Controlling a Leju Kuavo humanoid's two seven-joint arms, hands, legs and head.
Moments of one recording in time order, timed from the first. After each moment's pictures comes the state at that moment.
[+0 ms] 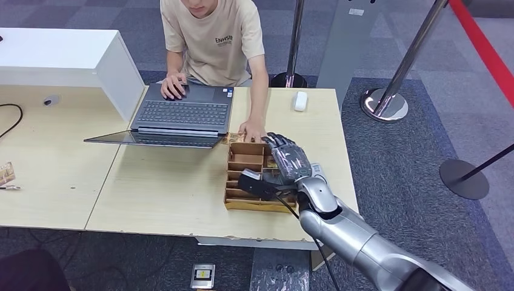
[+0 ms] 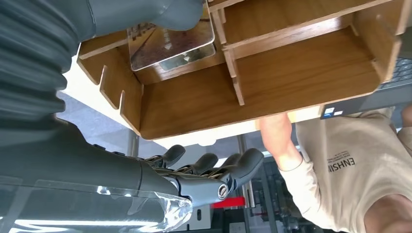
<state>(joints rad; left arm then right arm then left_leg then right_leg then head) -0.16 0.02 -1.05 -0.21 -0.13 0.10 0.15 -0.66 -0.14 0.78 -0.83 0.91 -0.34 0.06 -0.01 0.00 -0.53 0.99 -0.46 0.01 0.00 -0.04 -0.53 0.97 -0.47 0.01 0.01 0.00</state>
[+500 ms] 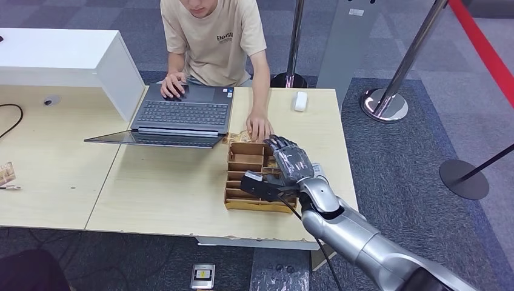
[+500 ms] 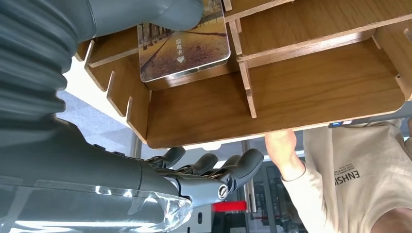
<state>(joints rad) -0.16 0.02 -1.05 -0.21 -0.13 0.10 0.15 -0.66 -0.15 0.79 -0.82 0.91 -0.32 0.06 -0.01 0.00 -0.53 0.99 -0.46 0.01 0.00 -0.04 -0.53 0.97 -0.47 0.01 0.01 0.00</state>
